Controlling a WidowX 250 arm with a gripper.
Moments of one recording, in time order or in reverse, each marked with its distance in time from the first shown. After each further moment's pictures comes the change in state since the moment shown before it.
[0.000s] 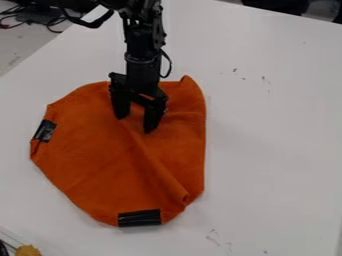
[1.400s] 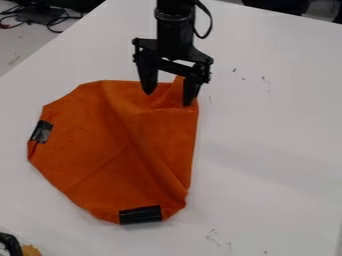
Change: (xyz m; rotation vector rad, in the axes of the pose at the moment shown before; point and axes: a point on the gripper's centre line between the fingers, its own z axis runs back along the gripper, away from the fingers) arm -0.004 -0.072 0.088 -0.071 -0.151 0.083
